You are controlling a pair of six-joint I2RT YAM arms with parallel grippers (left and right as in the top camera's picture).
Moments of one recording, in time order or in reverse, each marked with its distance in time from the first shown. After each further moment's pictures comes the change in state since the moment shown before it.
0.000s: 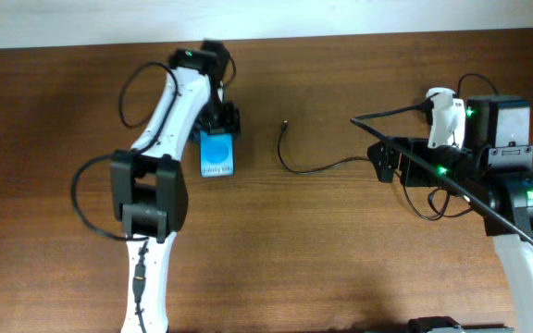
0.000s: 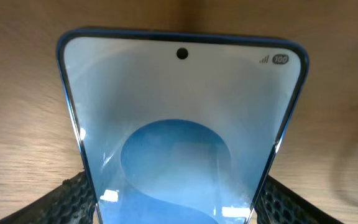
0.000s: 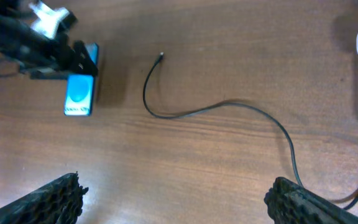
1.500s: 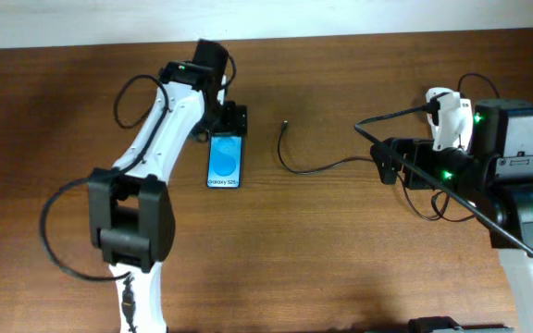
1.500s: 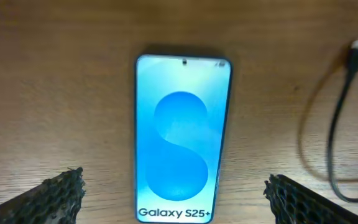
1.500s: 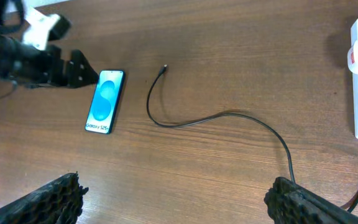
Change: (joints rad) left arm -0.029 -0.270 -0.352 0.279 -0.020 0.064; right arm 0.000 -0.043 -0.001 0.017 0.002 -0.001
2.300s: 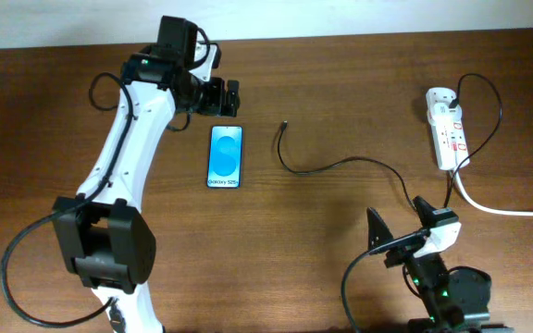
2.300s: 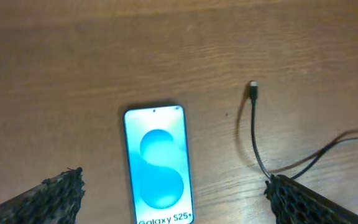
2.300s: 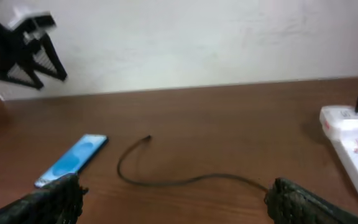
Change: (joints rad) left arm 0.074 -0.156 -0.002 0.097 0.164 0.150; right arm -0.001 -1.123 -1.238 0.862 0.077 0.024
